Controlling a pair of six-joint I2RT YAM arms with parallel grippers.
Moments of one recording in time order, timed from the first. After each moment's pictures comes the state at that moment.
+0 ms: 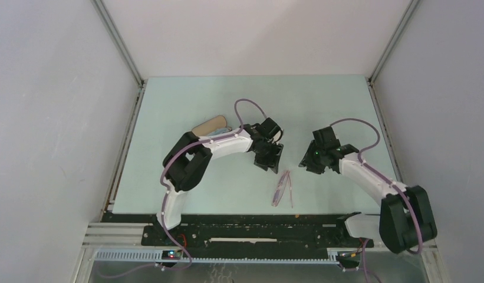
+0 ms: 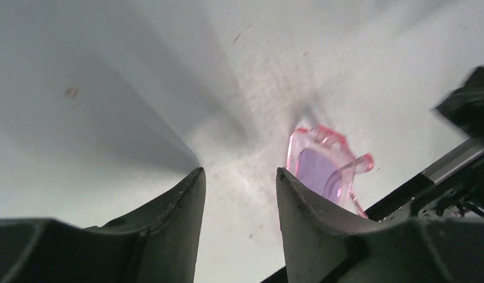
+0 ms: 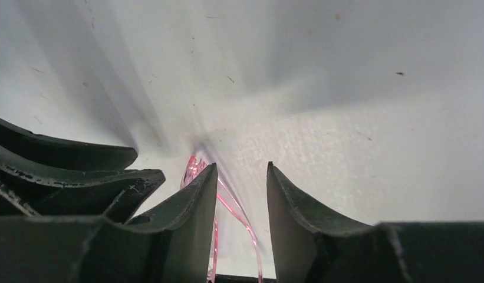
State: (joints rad) left arm -0.85 2.10 1.53 -0.58 0.26 -0.48; right arm 0.35 1.32 0.74 -0.50 -0.01 0.79
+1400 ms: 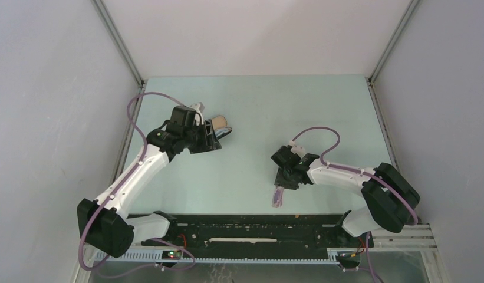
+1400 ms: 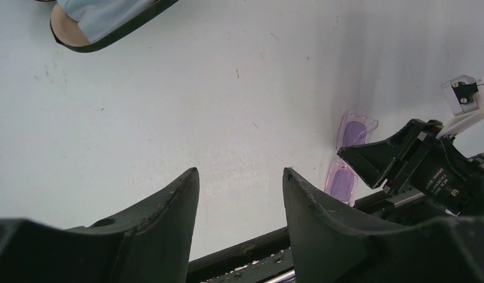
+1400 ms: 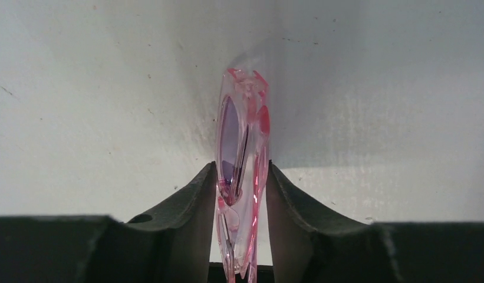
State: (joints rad) left arm -0.40 1.20 1.05 -0.69 0.14 -0.50; right arm 0.81 1.46 0.76 -0.51 0.18 1.01
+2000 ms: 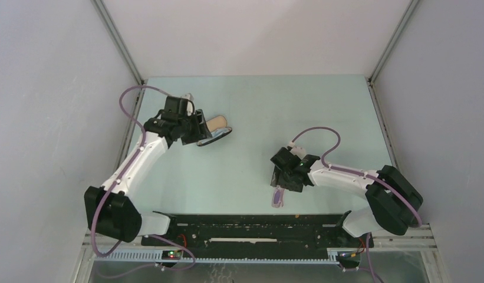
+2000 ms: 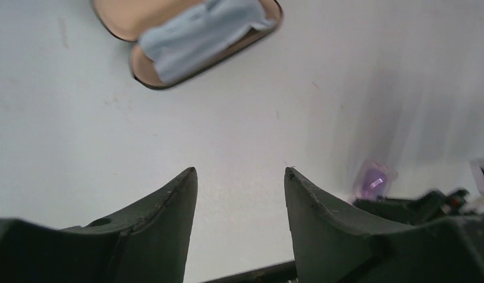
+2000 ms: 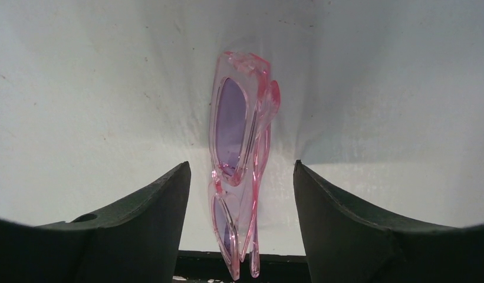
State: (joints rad) left arm -0.28 1.29 1.13 -0.71 0.12 -0.48; right arm 0.84 1.44 0.76 -0.55 0.20 1.01
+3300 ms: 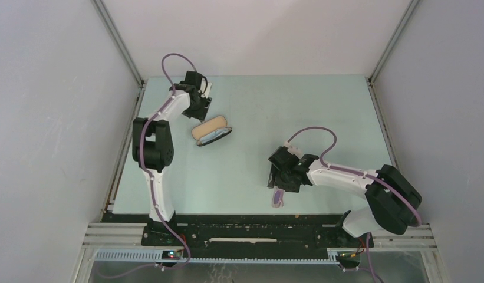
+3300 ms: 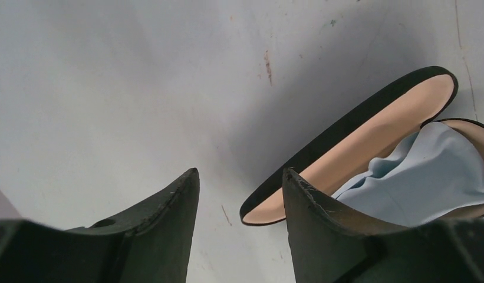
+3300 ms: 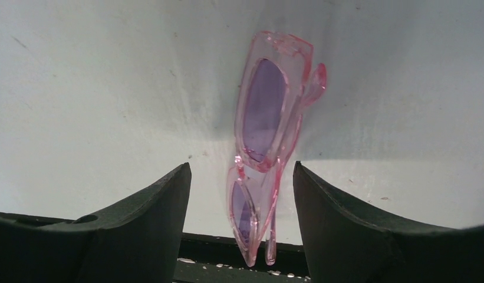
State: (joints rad) left arm -0.17 2.09 1.75 -0.75 -0.12 0.18; right arm 0.86 1.43 0.77 -0.54 0.14 0.99
